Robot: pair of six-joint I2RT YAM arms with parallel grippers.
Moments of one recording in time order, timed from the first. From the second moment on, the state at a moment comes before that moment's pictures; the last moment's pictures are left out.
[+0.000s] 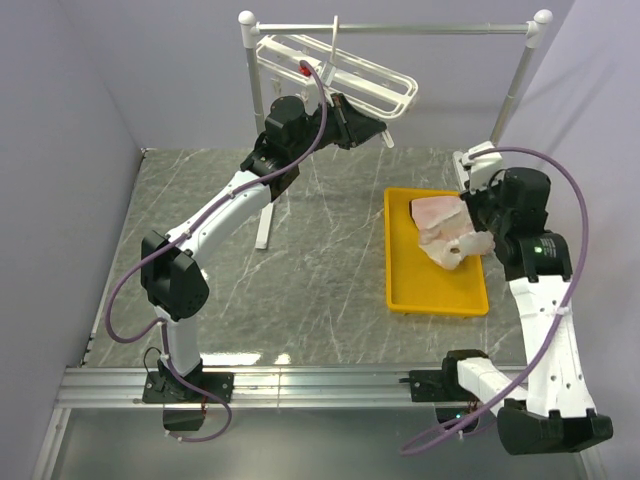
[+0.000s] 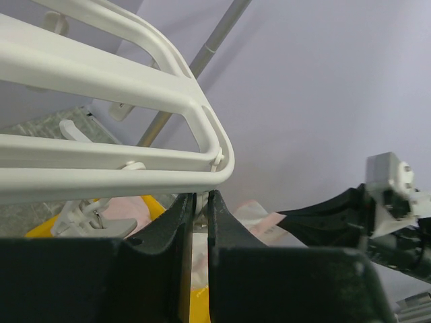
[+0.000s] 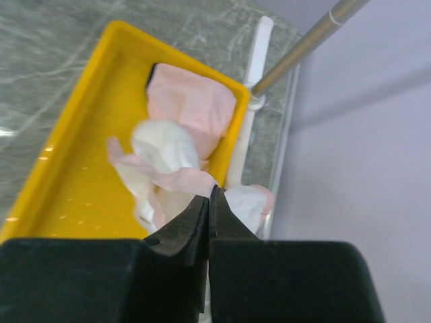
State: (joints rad) left arm -0.63 1.90 1.89 0.18 0.42 -0.72; right arm 0.02 0.99 1.27 -0.76 0.01 -0.47
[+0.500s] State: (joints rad) left arm -0.63 1.90 1.89 0.18 0.42 -0.73; right arm 0.01 1.22 1.20 -0.73 -0.05 -0.42
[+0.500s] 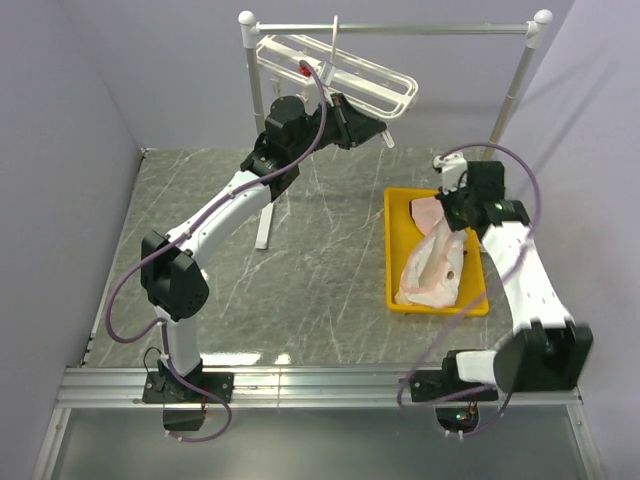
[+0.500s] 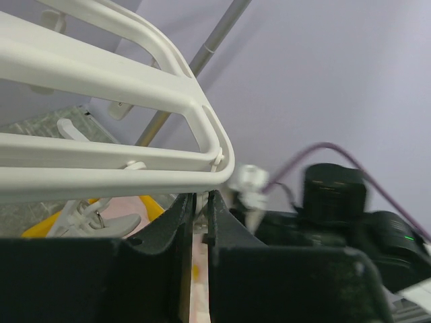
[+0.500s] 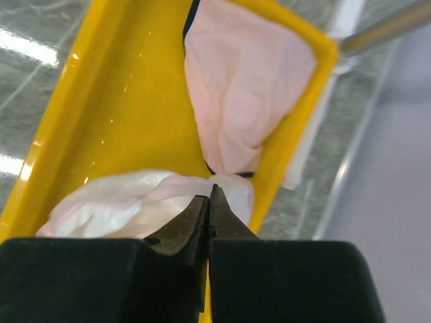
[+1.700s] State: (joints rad) left arm -0.63 1.90 1.89 0.18 0.43 -0.74; right arm -0.01 1.55 1.19 -0.82 -0.37 -0.60
